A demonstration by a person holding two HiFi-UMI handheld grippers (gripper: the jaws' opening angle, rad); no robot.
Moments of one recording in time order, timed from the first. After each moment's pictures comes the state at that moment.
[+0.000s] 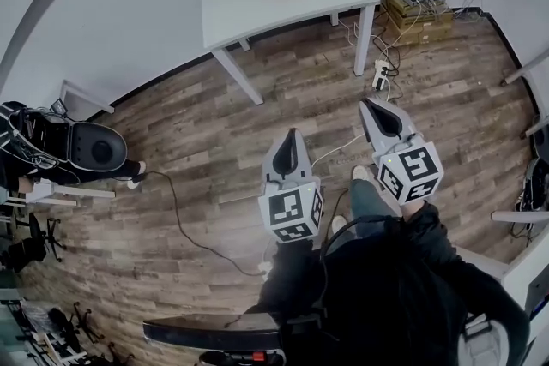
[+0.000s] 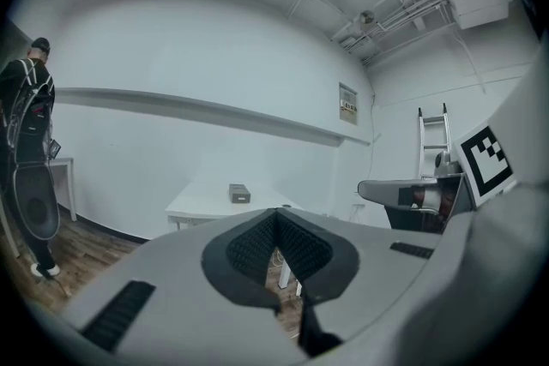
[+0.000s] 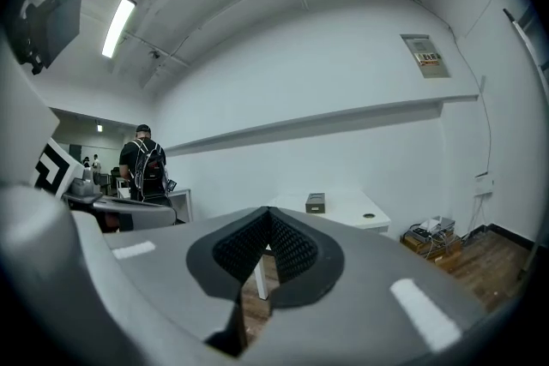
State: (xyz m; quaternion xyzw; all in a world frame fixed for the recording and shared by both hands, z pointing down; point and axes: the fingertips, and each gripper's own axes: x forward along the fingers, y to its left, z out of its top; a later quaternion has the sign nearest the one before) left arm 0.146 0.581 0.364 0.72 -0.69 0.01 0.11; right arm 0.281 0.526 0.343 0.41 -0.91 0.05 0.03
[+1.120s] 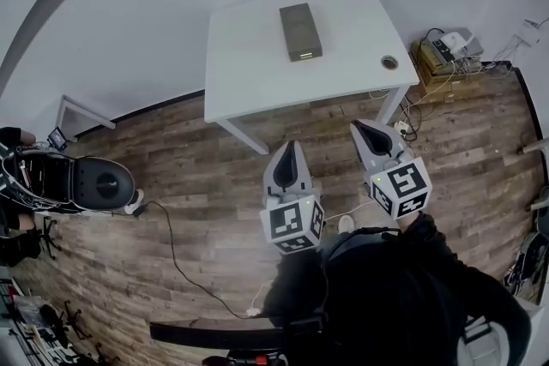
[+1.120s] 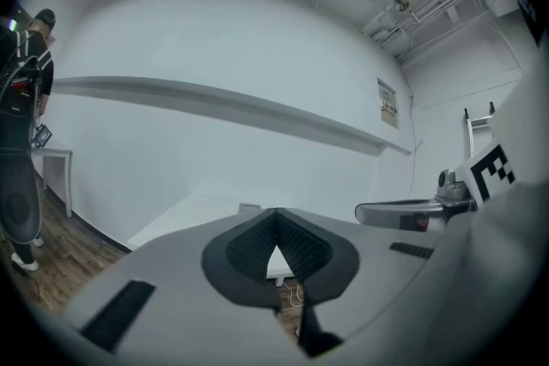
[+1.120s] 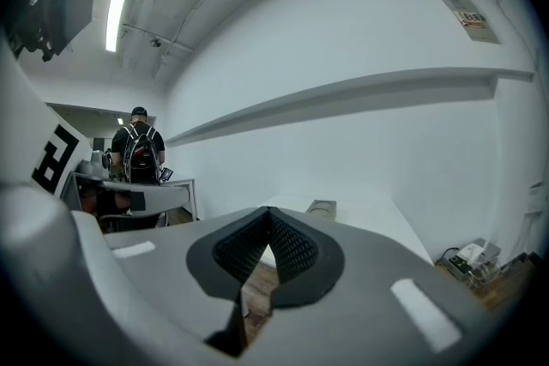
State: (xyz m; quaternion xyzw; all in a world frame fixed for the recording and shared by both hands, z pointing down) left arm 0.071 0.220 0.357 0.67 -0.74 -0.03 0.11; right arm 0.185 0.164 0.360 0.33 -0.94 0.05 0.08
